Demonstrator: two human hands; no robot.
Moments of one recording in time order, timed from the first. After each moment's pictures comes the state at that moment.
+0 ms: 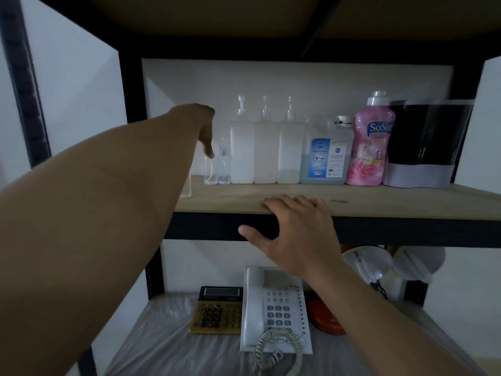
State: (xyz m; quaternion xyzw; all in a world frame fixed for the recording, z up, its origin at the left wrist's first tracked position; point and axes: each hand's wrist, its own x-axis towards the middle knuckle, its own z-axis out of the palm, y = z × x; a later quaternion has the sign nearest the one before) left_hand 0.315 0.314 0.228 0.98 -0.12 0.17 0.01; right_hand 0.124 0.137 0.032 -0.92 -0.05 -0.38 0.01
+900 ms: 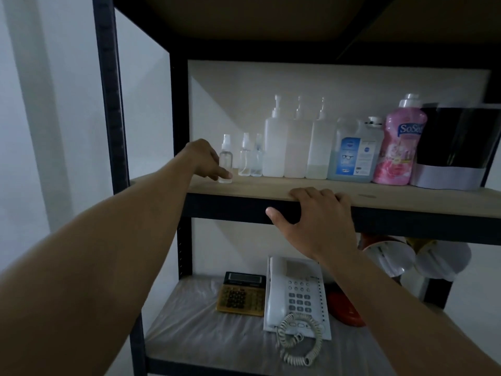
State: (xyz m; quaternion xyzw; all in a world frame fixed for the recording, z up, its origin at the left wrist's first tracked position) left_hand 0.283 0.403 0.128 0.95 -0.11 0.12 0.25; right_hand 0.122 0.166 0.029 -0.93 0.02 -0.38 -0.02
